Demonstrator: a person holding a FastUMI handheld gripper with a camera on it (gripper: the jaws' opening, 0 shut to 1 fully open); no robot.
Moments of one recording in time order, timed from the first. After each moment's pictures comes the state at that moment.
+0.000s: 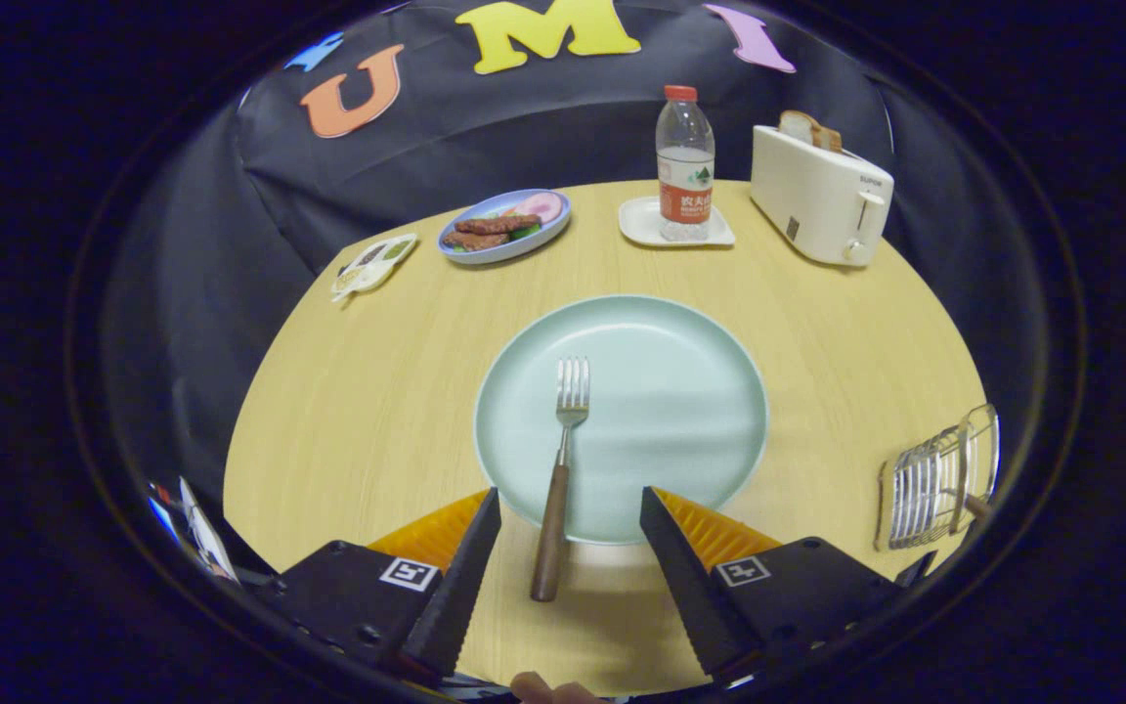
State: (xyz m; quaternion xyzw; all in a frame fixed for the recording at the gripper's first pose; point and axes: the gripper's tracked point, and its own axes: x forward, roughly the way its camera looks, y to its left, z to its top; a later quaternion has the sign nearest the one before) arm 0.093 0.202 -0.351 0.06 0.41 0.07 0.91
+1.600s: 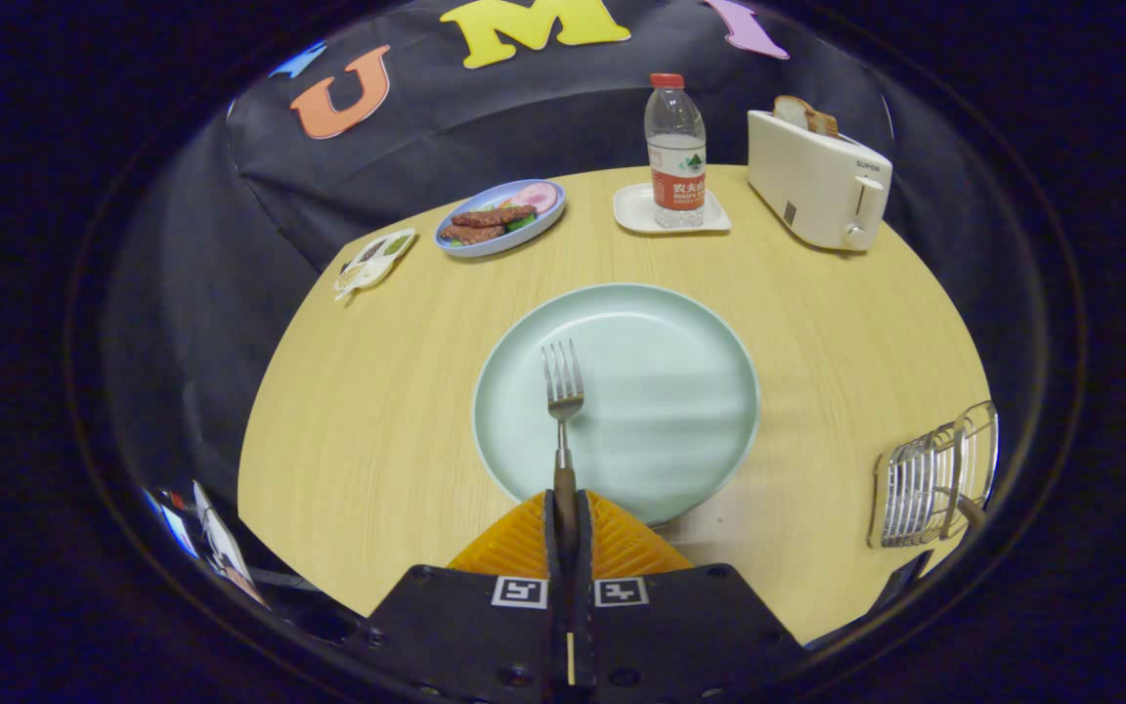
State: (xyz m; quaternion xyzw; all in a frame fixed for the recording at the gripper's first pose) arm 0.073 0.176 -0.325 0.06 0.43 0.10 0.89
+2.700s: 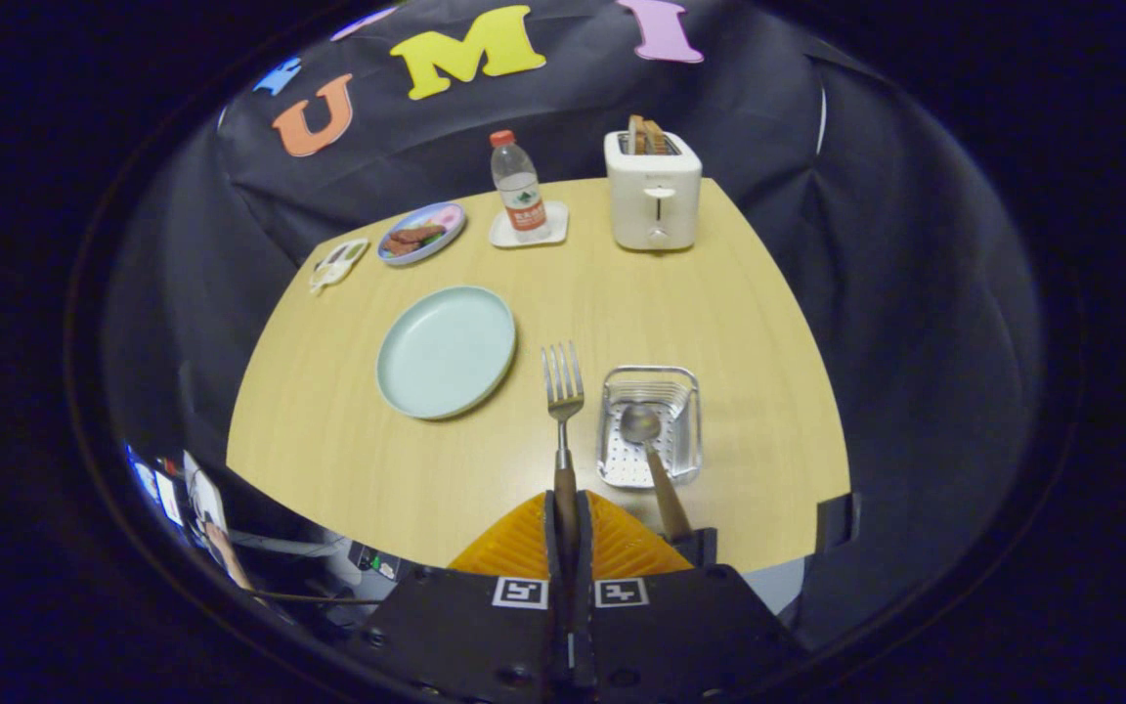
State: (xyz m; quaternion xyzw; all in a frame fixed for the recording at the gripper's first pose) arm -0.034 -0.047 -0.253 0.04 0.46 0.04 0.89
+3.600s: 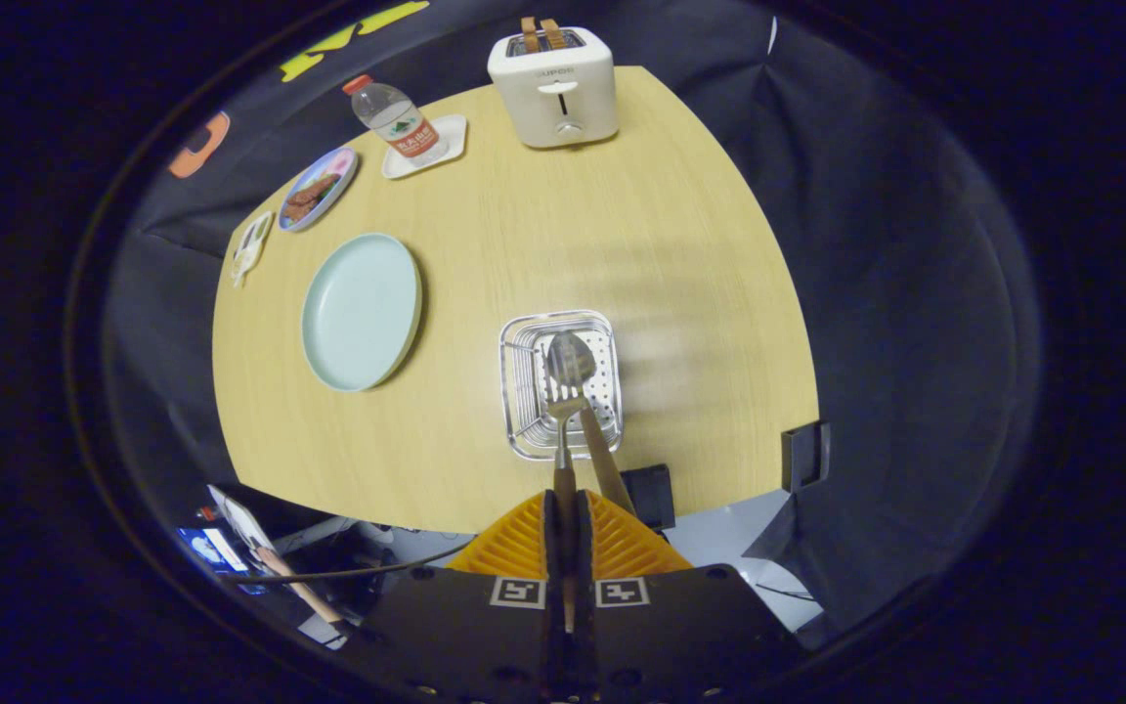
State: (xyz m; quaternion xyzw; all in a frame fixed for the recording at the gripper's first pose) arm -0.020 -0.078 -0.261 0.08 0.64 -0.02 0.76
